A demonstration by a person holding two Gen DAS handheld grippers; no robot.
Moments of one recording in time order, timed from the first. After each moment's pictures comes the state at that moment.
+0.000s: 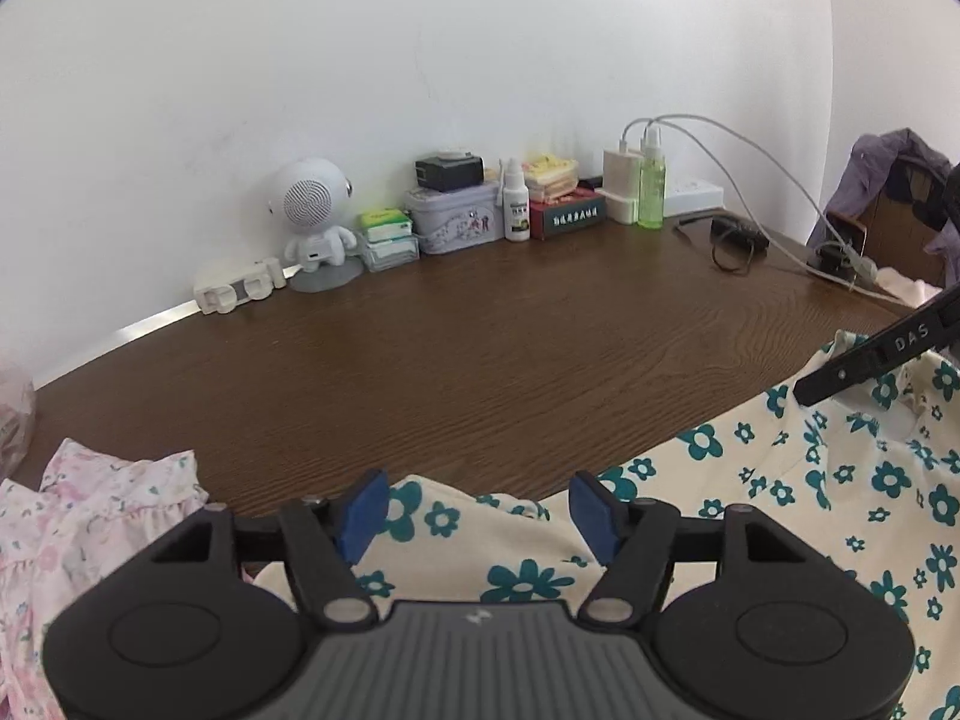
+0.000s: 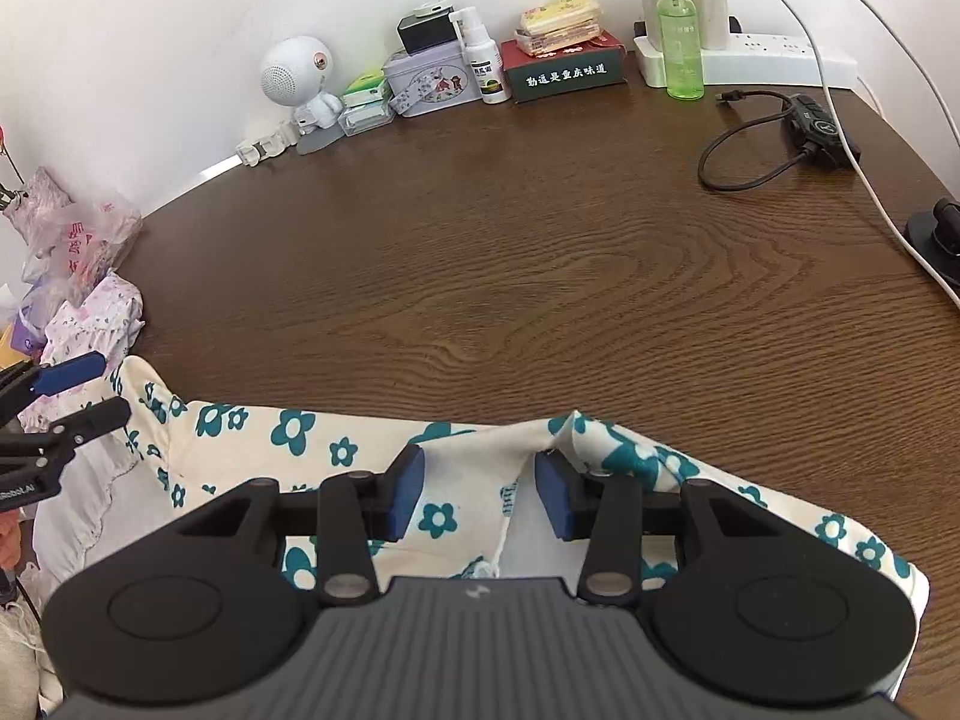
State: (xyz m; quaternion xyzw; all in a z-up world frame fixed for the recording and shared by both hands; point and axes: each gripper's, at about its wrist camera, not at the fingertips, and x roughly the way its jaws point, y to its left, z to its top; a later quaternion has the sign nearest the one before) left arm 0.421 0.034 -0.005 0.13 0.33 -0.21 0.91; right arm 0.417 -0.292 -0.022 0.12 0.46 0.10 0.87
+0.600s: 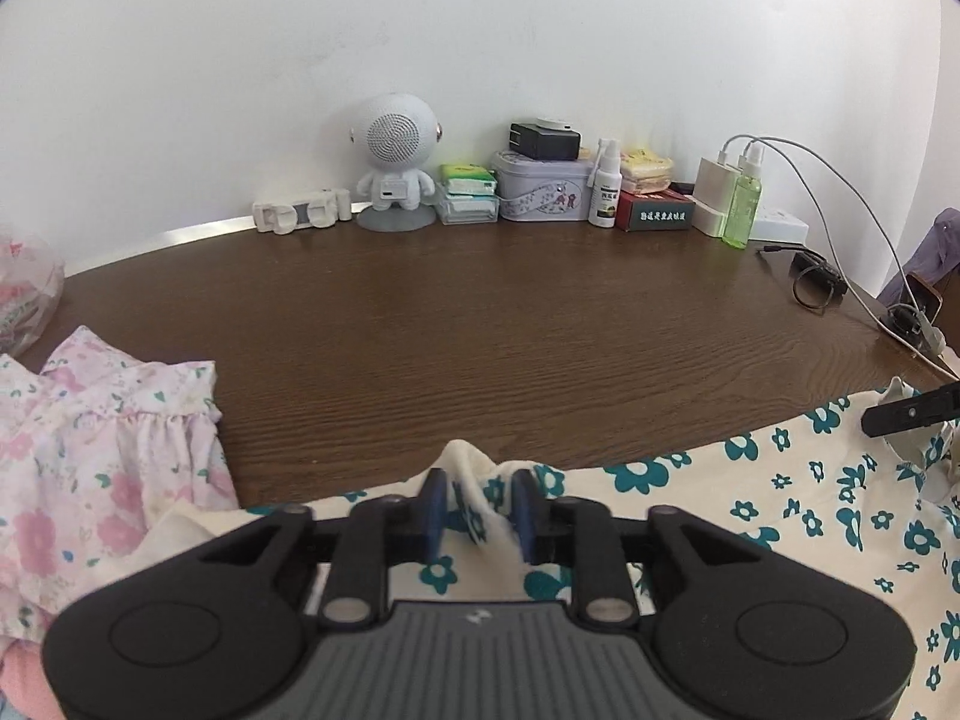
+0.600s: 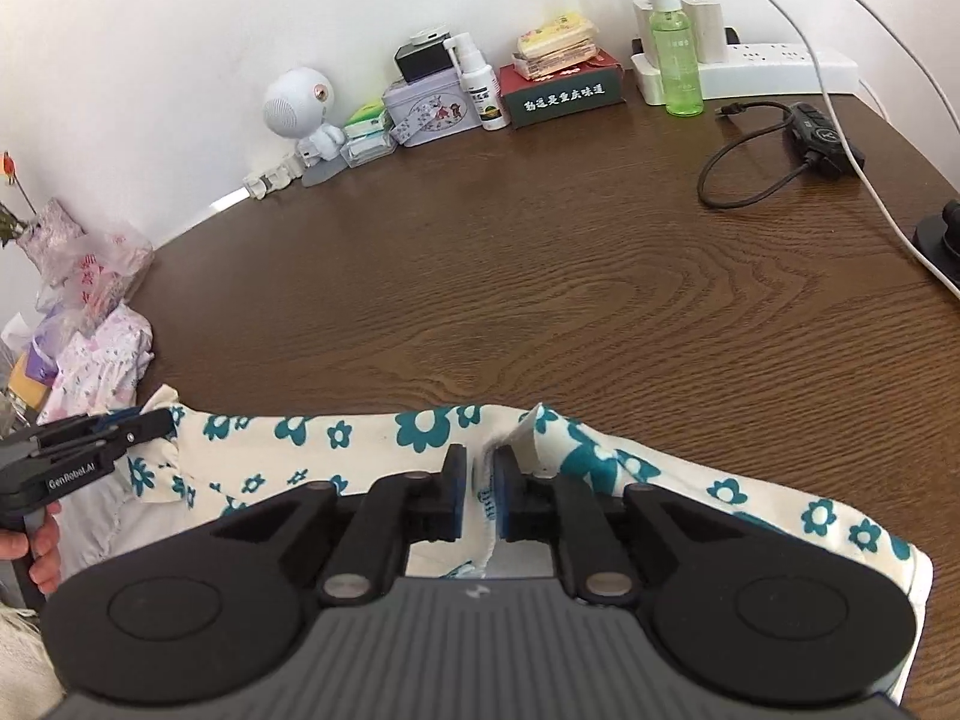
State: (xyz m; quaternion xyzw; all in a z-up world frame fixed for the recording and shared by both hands) left arm 0.424 0.056 -0.010 0.04 0.34 -0.13 0.93; right arm 0.418 -0.308 -0.014 0.16 0.43 0.11 0.88
